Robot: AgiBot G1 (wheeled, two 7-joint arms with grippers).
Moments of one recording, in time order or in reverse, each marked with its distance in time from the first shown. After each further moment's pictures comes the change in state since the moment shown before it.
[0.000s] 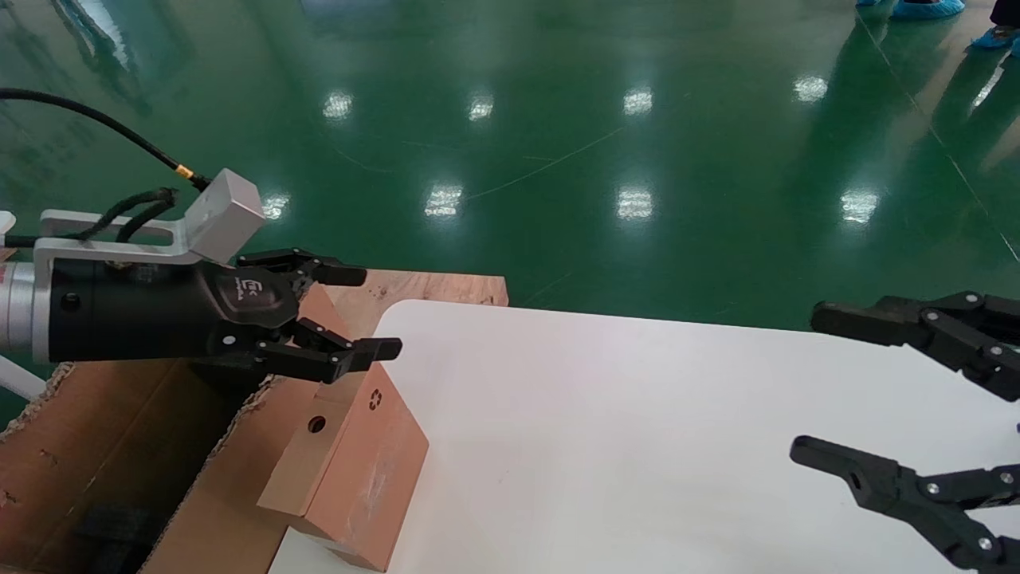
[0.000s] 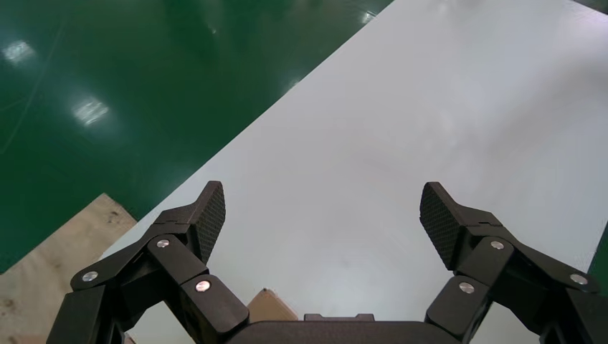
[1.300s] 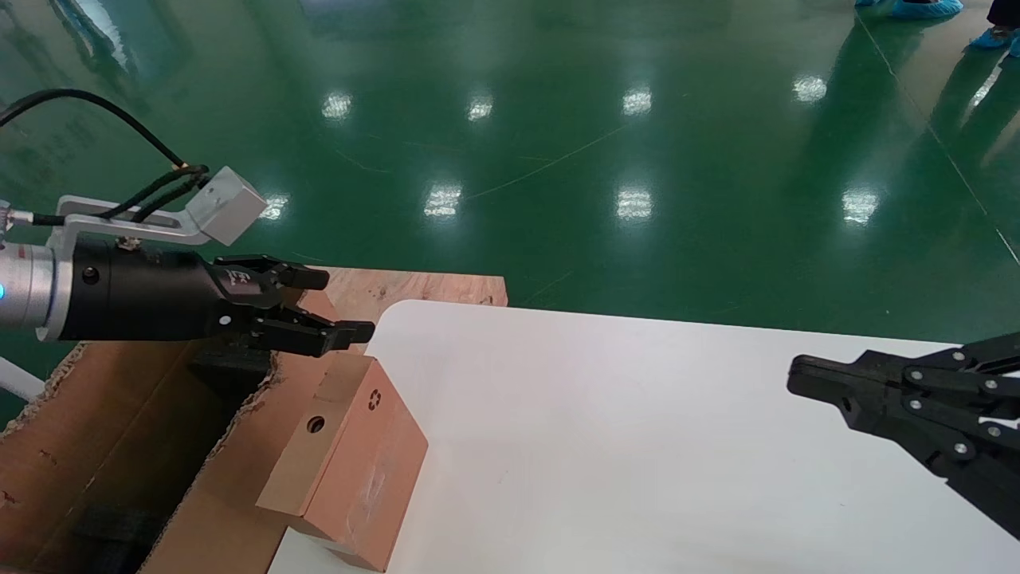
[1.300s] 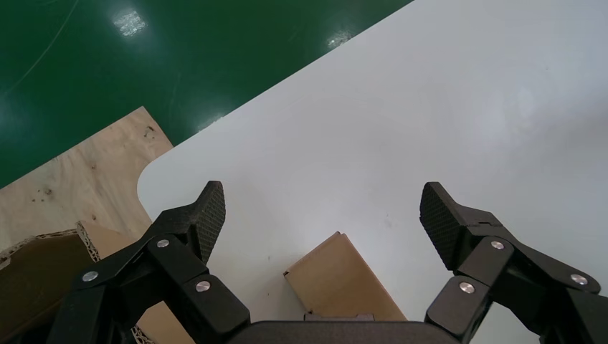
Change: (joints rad) left arm -0.179 0.027 0.091 0.010 0.298 0.053 -0.313; right arm 0.000 0.000 0.000 -0.001 0.000 0.000 0.000
